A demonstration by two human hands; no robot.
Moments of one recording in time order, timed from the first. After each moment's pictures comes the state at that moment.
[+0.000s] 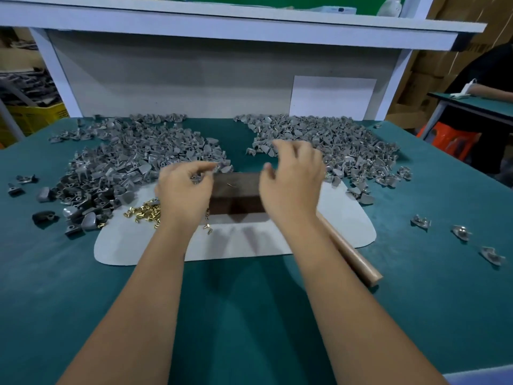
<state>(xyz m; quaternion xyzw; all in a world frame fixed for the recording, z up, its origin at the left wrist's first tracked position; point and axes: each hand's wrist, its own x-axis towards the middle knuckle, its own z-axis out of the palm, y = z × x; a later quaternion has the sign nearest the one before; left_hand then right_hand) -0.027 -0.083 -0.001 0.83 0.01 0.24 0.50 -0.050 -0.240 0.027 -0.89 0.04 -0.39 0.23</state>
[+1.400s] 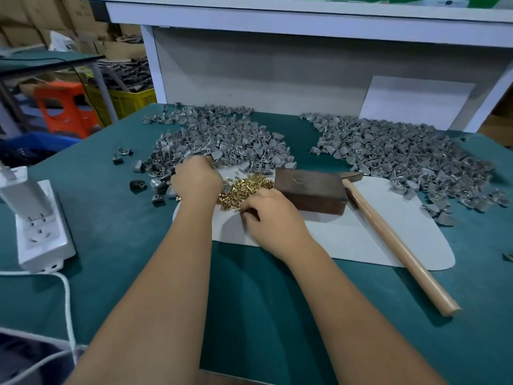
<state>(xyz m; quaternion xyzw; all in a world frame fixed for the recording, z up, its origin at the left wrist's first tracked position) -0.013 -0.001 0.004 0.90 0.27 0.16 0.29 -0.065 -0.154 -0.012 -0.93 -0.27 -0.12 0.22</state>
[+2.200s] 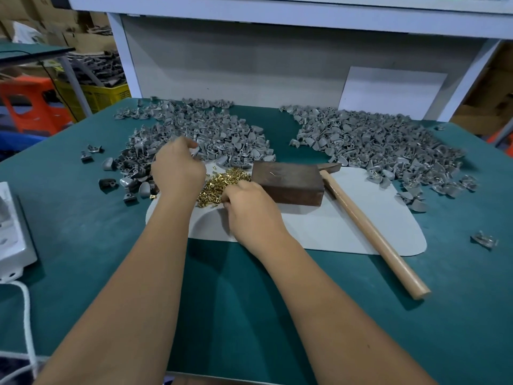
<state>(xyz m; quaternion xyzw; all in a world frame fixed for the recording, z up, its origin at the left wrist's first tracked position) -0.005 -0.008 -0.002 0.91 0.16 0.28 0.26 -0.066 -0.152 -0.013 -0.94 -0.25 -0.16 0.19</state>
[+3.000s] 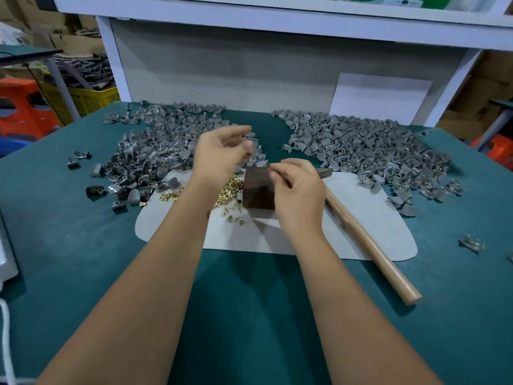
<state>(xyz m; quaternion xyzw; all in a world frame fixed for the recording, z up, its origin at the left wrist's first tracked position) -0.012 -0.071 0.033 0.70 -0.03 0.15 0.70 -0.048 -0.203 0.002 -0.81 -0.06 -0.31 0.50</state>
